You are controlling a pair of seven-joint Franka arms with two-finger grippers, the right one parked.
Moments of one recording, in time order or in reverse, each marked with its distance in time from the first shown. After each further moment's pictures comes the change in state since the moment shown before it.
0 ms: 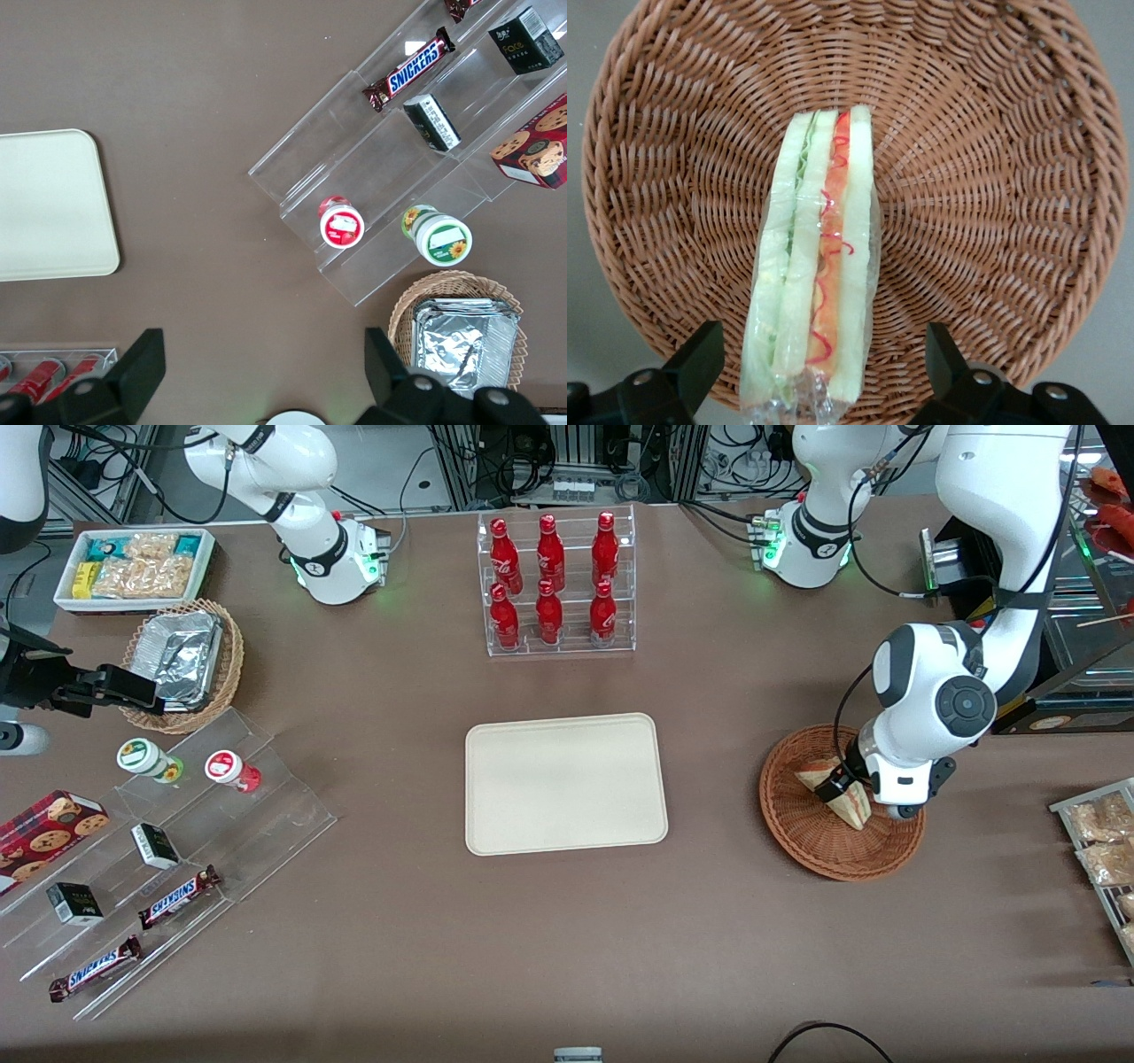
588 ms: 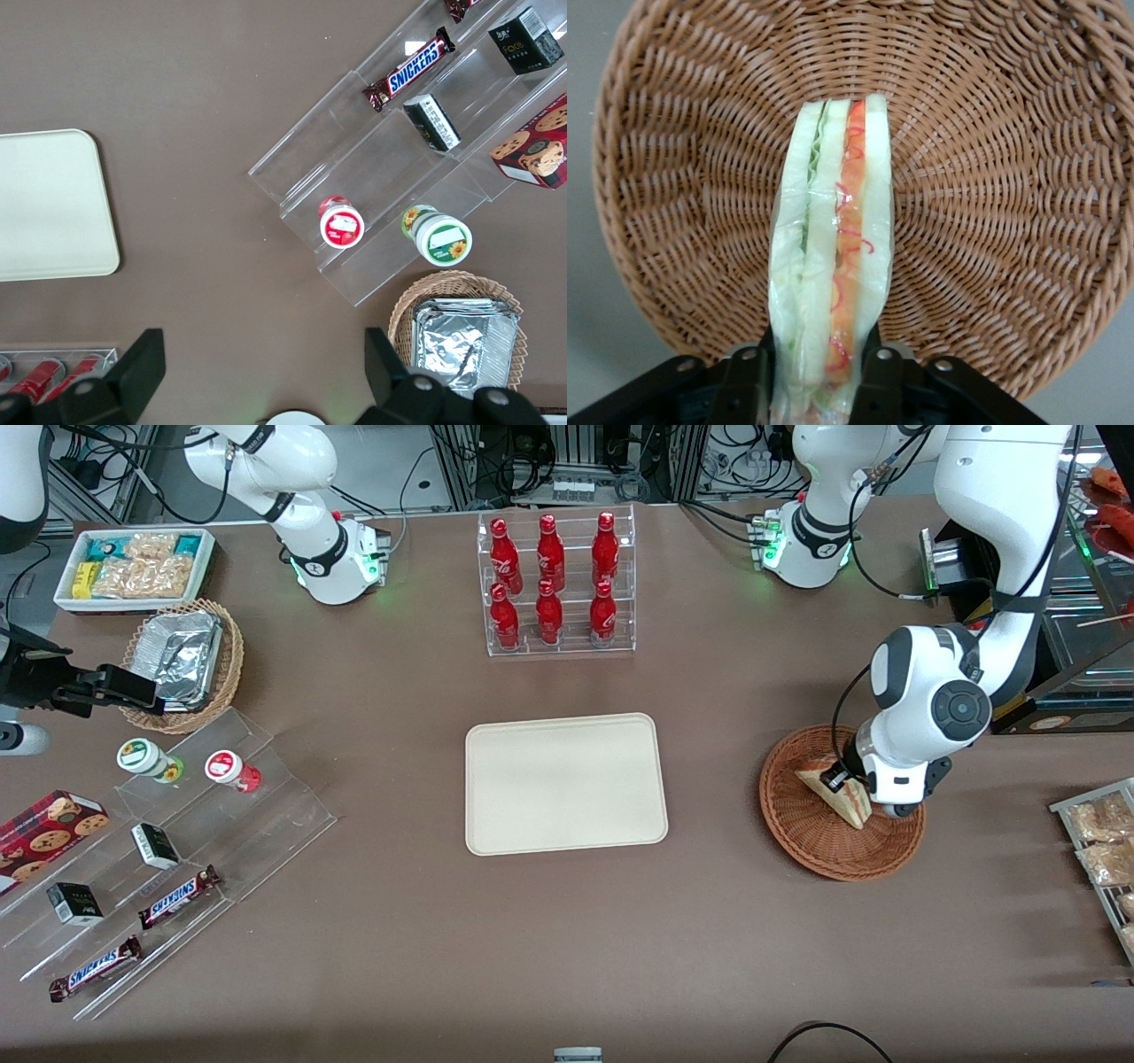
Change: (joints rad) arm 0.000 -0.017 0.002 -0.006 0.006 -0.036 0.000
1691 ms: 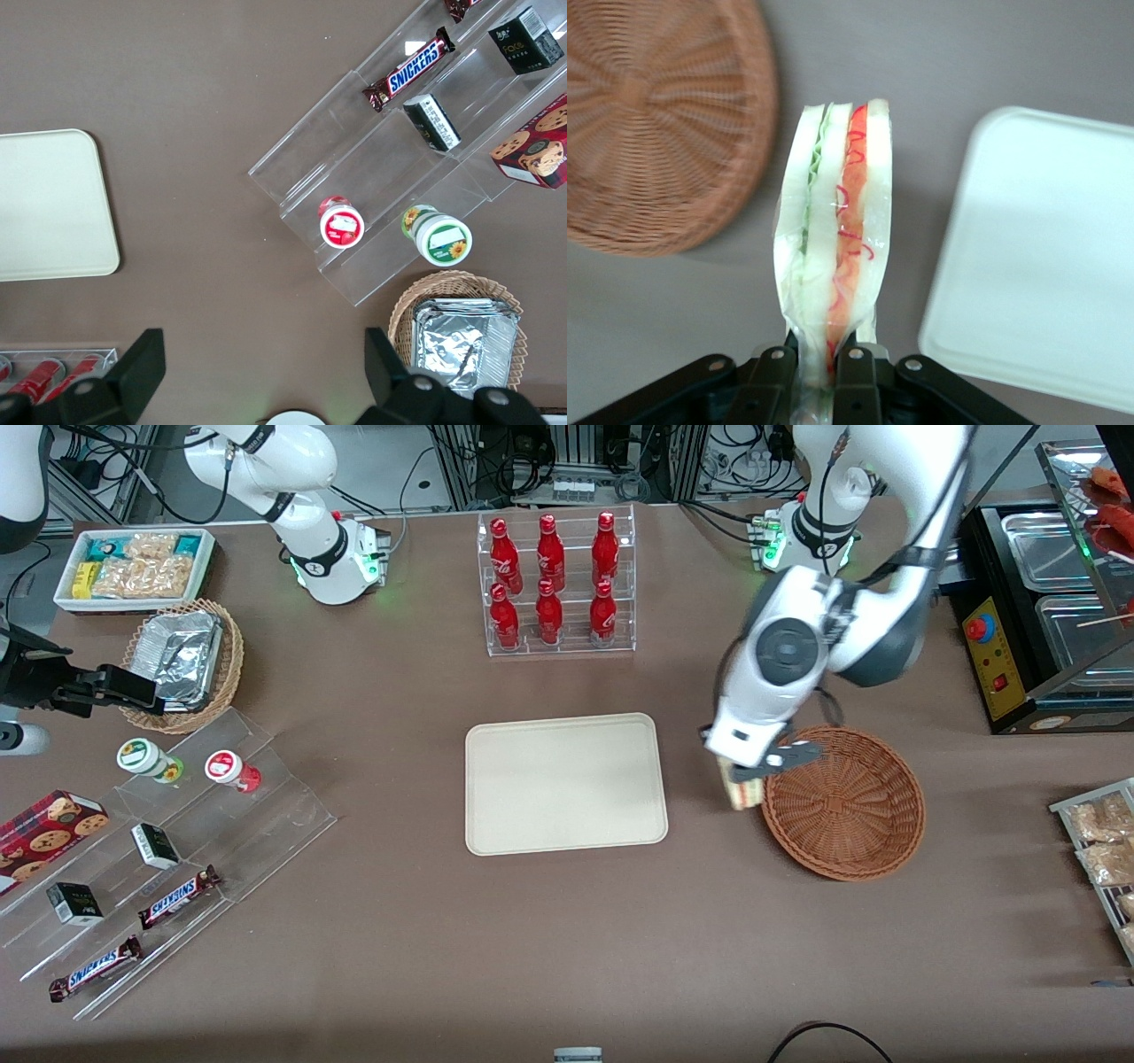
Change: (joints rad) arm -0.409 0.014 -0.035 0.289 0.038 -0.298 0.066
